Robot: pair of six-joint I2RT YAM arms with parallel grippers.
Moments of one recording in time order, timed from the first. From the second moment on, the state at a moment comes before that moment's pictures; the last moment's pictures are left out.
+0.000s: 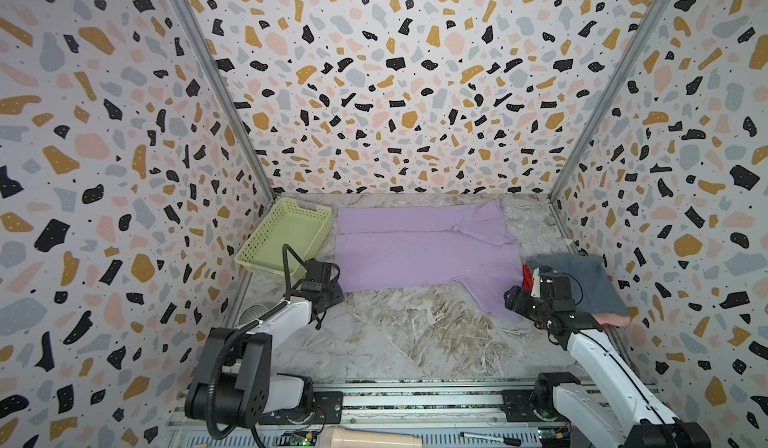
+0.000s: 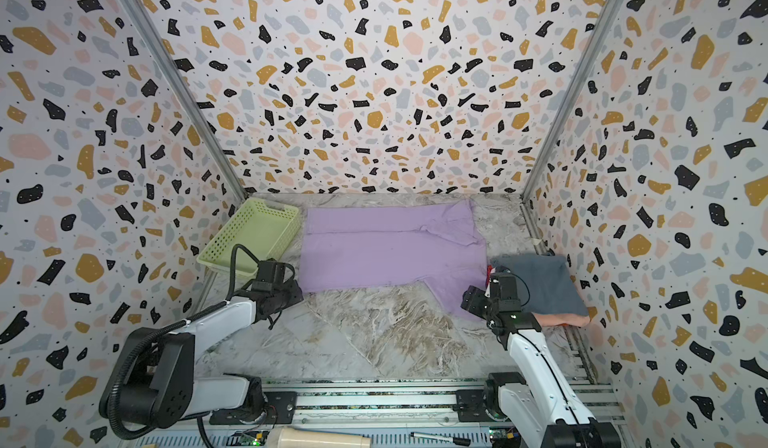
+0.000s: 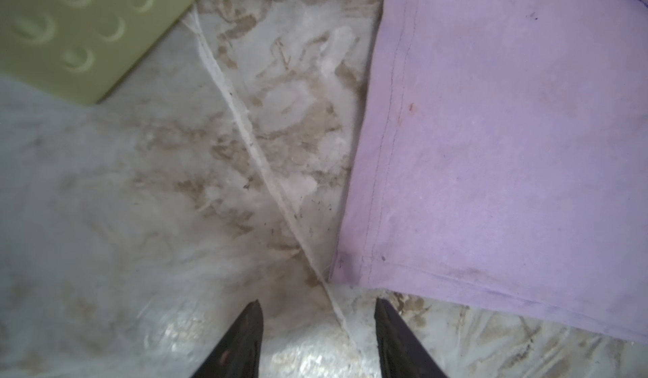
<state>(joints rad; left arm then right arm) -0.15 1.35 0.54 -0.18 -0.05 -0.54 0.04 0.88 0.46 -0.45 -0.08 0.47</state>
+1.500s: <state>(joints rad) -0.15 1.27 0.55 -0.11 0.01 -0.56 0.17 0.77 0.46 -0.55 0.02 0.68</state>
